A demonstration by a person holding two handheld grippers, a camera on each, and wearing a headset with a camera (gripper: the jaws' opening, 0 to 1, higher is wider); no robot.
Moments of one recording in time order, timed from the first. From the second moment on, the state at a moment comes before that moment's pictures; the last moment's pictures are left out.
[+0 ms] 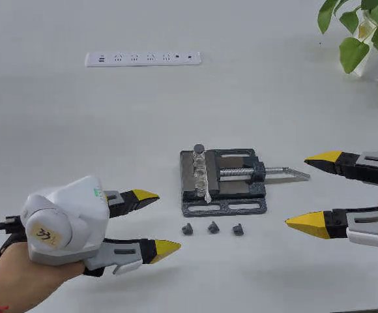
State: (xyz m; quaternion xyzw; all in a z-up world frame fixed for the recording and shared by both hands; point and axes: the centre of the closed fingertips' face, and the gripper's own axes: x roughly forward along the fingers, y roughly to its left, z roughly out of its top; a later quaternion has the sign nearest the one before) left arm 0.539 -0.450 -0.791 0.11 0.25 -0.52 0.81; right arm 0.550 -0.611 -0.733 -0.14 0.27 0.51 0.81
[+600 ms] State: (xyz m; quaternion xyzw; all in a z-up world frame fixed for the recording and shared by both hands) left arm 0.539 -0.465 -0.826 0.14 0.29 -0.52 0.79; right arm 0.533 -0.631 -0.747 -0.09 0.27 0.49 0.83
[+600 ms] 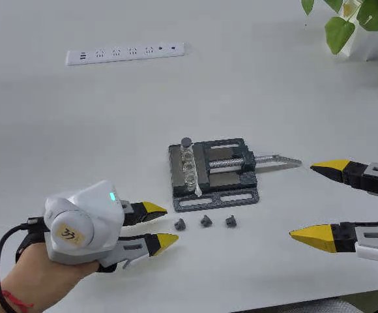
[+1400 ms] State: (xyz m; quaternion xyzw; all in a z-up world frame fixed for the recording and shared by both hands) left arm 0.543 -0.475 -0.847 0.14 0.31 -0.53 0.78; right arm 0.529 -0.644 -0.753 -0.08 0.28 0.47 0.83
